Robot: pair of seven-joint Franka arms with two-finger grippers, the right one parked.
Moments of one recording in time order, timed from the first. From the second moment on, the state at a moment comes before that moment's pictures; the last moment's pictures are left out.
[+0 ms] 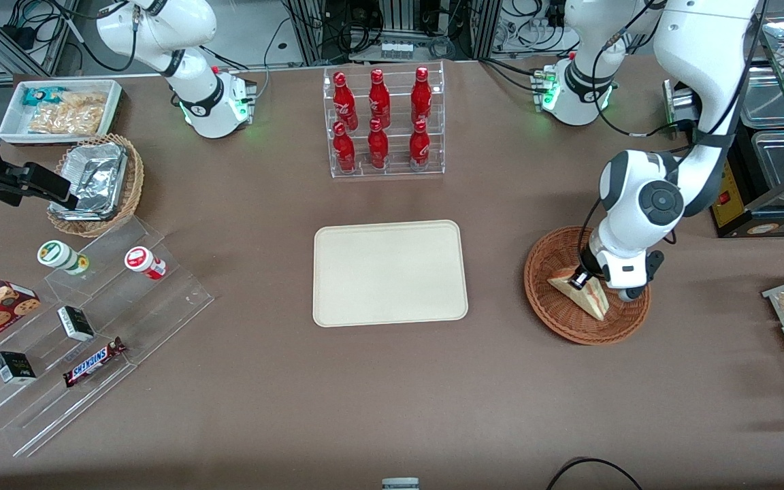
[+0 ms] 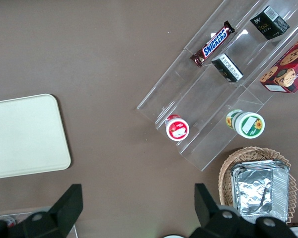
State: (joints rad) arm -0.08 0.25 -0.12 -2.18 0.01 2.46 -1.05
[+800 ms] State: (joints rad) arm -0.36 0.25 -0.14 -1.76 0.01 1.94 -0.95
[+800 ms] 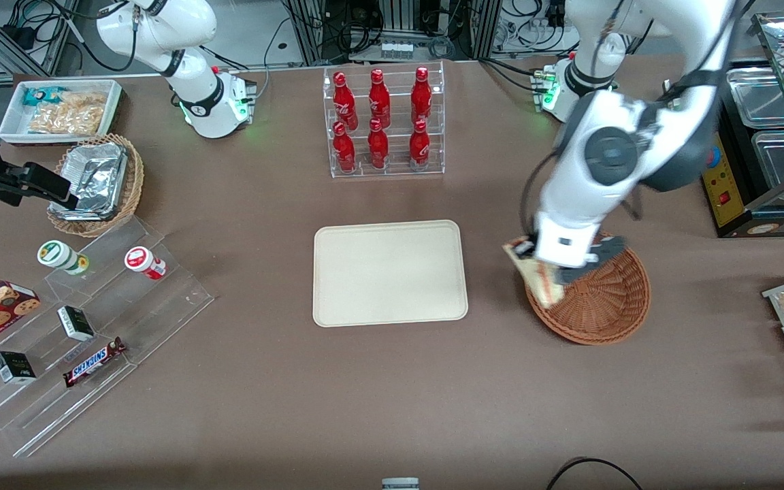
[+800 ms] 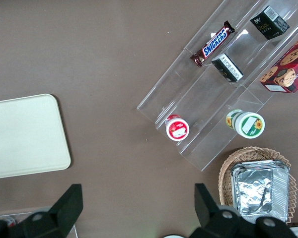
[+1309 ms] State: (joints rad) arm -0.59 0.53 -0.14 -1.59 0.01 2.08 -0.93
